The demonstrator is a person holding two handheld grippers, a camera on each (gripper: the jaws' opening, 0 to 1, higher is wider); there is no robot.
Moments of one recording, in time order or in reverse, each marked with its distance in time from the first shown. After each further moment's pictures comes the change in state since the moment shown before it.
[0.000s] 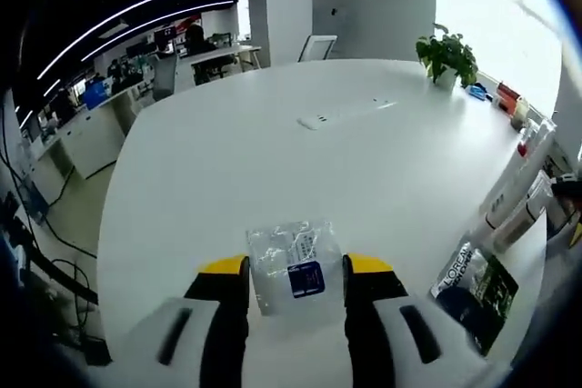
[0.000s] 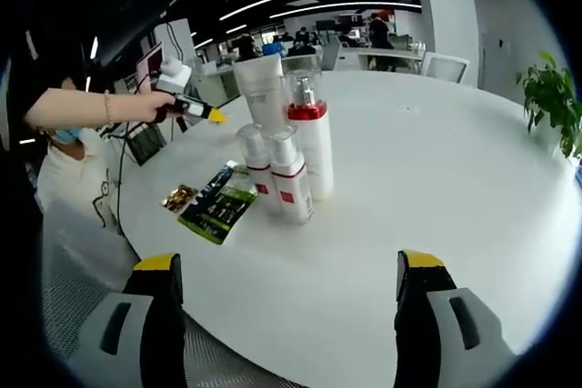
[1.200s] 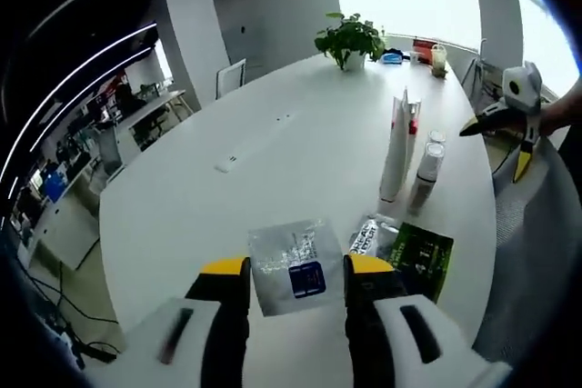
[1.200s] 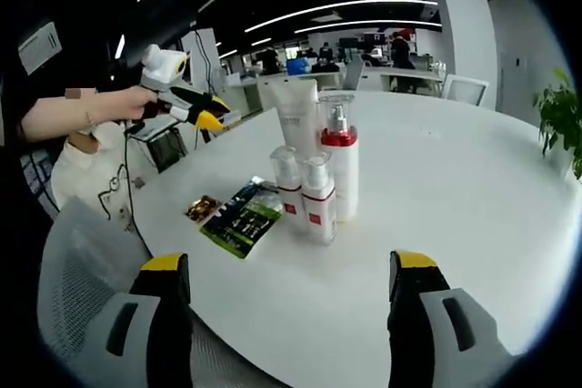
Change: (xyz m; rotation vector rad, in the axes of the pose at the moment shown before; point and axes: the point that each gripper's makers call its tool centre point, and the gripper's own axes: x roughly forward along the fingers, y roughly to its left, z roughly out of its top) left arm -0.095 -0.118 0.019 0.383 -0.056 -0.209; right arm -0.004 0.021 0.020 -0.064 -0.088 0.088
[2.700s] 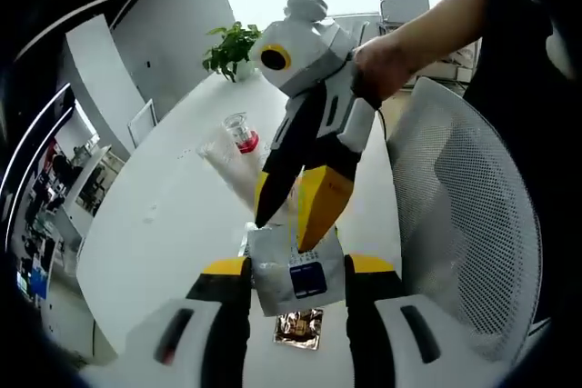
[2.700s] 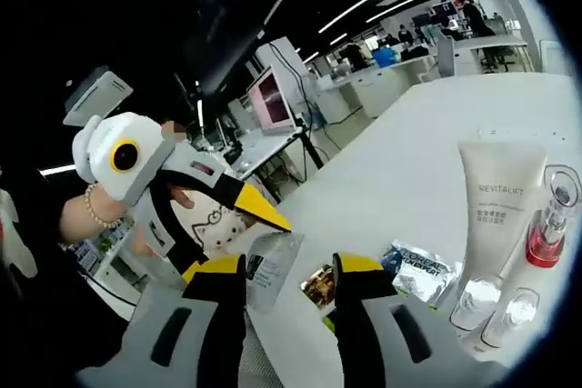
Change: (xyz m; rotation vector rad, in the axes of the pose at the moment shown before) left arm -0.058 -0.146 0.013 0.338 0.007 -0.267; right arm 0.095 0.138 0.106 0.138 -0.014 0.568
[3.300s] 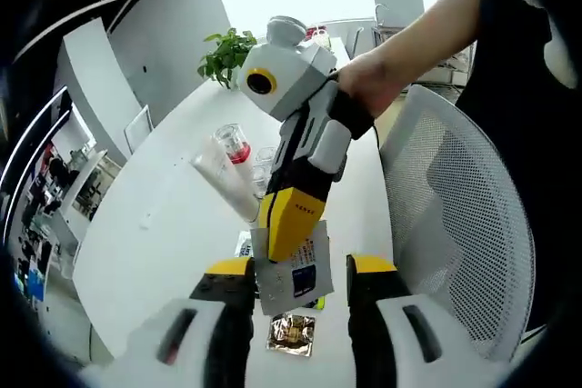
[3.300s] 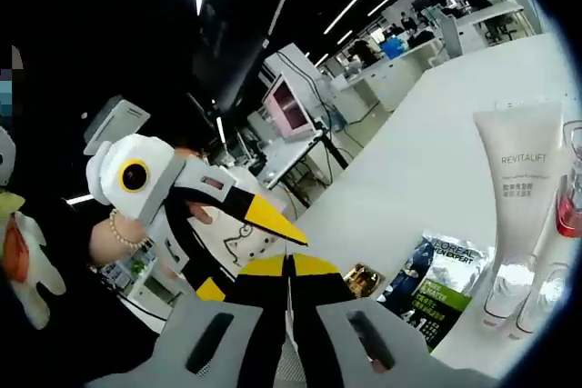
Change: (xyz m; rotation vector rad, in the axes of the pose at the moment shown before) left arm 0.000 -0.002 0.006 -0.016 -0.029 -0.010; right arm -0.001 0.017 -0.002 0.116 -0.047 0.118
